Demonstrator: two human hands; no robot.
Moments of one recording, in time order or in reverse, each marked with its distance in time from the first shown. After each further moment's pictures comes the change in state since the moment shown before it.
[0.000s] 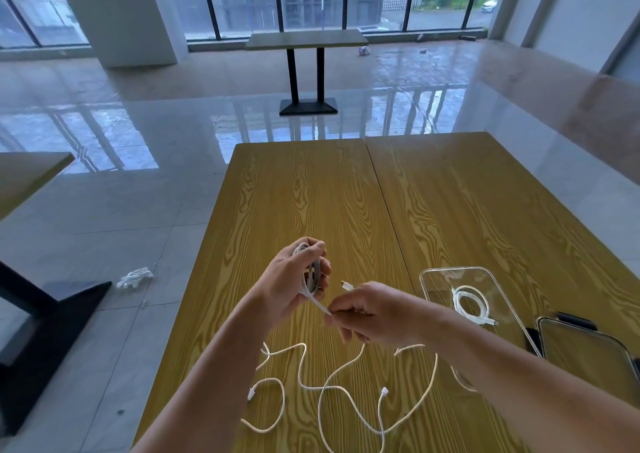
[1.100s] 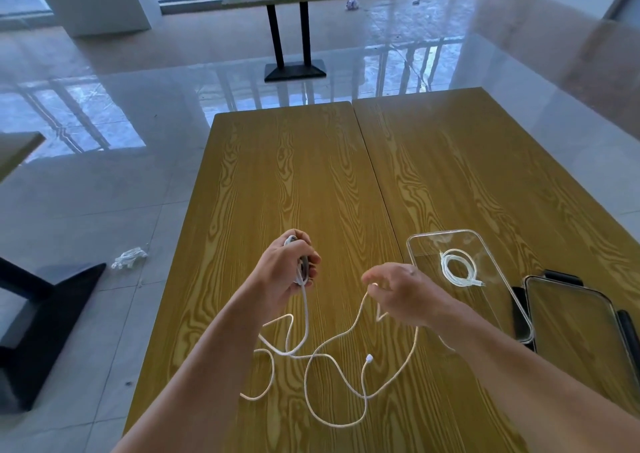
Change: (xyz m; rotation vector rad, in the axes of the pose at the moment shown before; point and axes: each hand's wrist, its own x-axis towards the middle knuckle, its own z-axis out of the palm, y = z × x) left_hand 0.015 -0.036 0.018 -0.005 0.158 -0.165; right_hand -0.020 0.087 0.019 0.020 0.281 0.379
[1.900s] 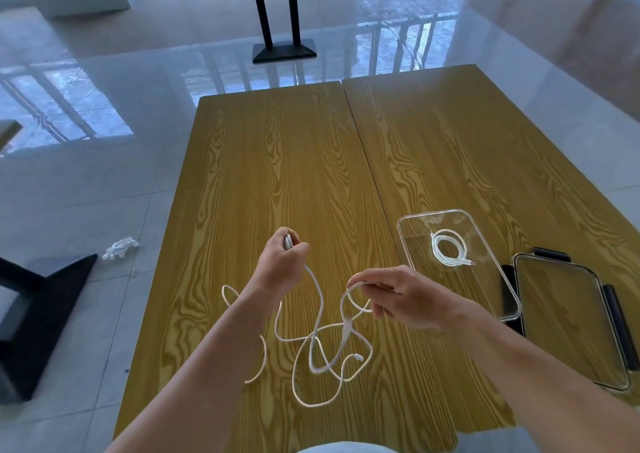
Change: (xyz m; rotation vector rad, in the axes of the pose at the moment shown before) left_hand 0.018 -0.037 0.007 0.366 0.202 0.077; right_hand -0.020 0.028 0.009 0.305 -0.142 -0.182
